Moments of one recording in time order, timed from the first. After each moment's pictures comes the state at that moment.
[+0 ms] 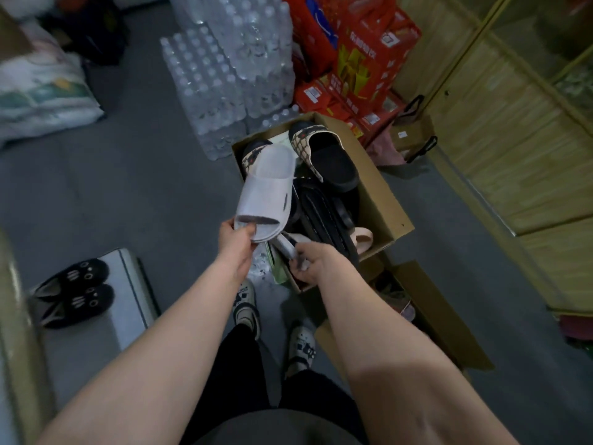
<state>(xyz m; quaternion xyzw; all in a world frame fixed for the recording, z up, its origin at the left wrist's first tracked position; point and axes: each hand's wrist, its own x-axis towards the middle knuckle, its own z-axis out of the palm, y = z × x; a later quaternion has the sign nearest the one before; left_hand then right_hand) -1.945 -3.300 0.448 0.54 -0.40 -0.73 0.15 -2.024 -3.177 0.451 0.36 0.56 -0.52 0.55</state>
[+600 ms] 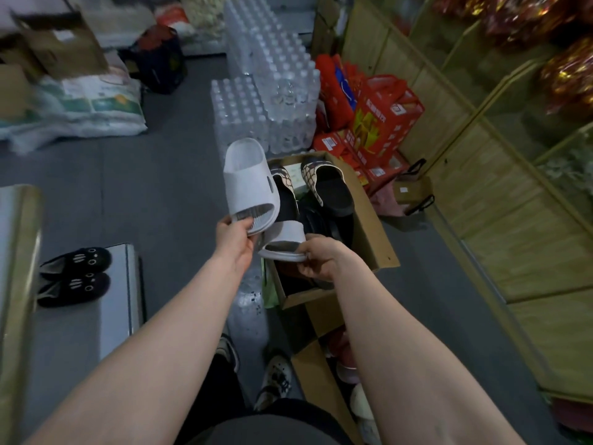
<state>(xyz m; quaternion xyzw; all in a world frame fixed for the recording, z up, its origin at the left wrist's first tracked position) -1.929 -3.262 0.514 0.46 -0.22 -0.79 0.33 -2.030 -3.135 0.544 0.10 0.66 -0.47 0.58</state>
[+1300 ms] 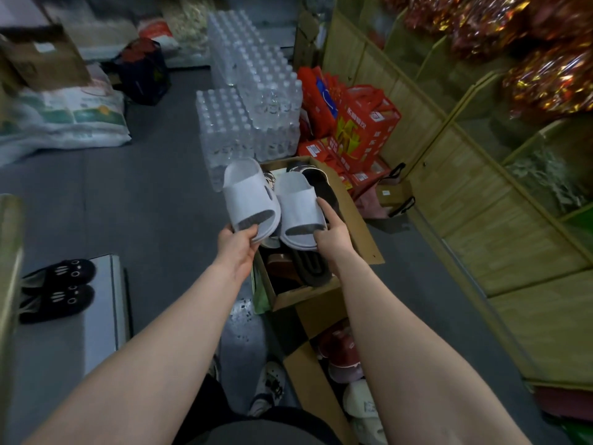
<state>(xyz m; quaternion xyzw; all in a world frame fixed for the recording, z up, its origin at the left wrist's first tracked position) -1.926 -3.230 0.520 0.43 -0.27 -0.81 0.29 -2.042 -3.109 0.544 -0.05 0.80 -0.49 0.35</state>
